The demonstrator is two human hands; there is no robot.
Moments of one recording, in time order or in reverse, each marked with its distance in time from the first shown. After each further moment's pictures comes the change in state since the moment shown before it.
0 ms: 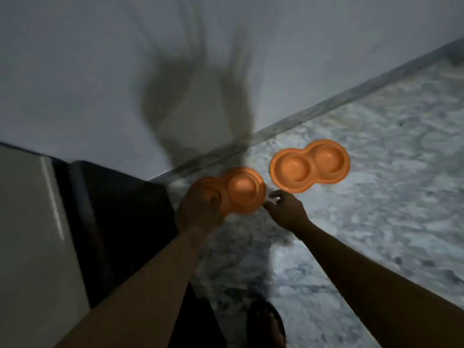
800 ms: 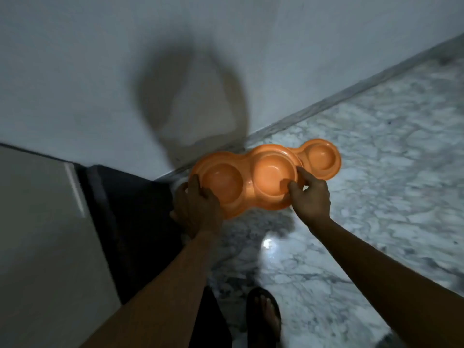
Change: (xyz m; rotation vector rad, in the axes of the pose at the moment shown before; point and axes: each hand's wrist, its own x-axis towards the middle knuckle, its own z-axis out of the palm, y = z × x) left_hand -0.034 0.030 -0.015 -0.163 0.360 -0.178; right_hand -0.048 -0.017 -0.048 0.237 0.333 -0.019
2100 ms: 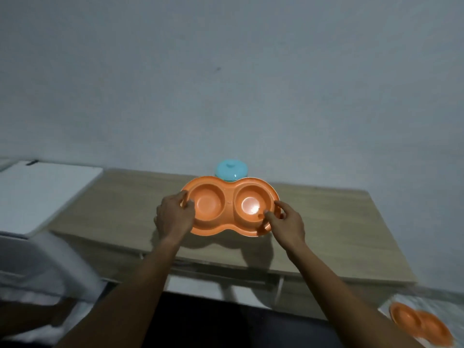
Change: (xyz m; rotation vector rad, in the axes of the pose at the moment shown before) left_hand -0.255 -0.463 -0.930 -0.402 0.584 -0.038; right_hand -0.882 -0.402 0.093 0.115 -0.326 -0.754
